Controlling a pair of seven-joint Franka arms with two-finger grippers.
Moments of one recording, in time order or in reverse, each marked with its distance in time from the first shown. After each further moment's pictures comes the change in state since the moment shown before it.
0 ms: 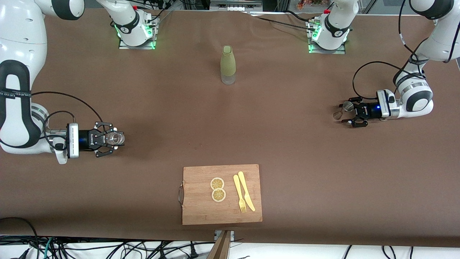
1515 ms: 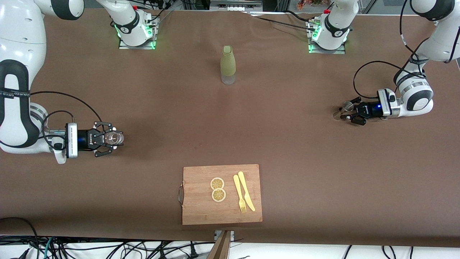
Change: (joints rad) left arm 0.012 0.011 0.010 0.002 0.000 -0.018 0.023; right arm -0.003 0.000 -0.003 0.000 0.000 -0.006 0.001
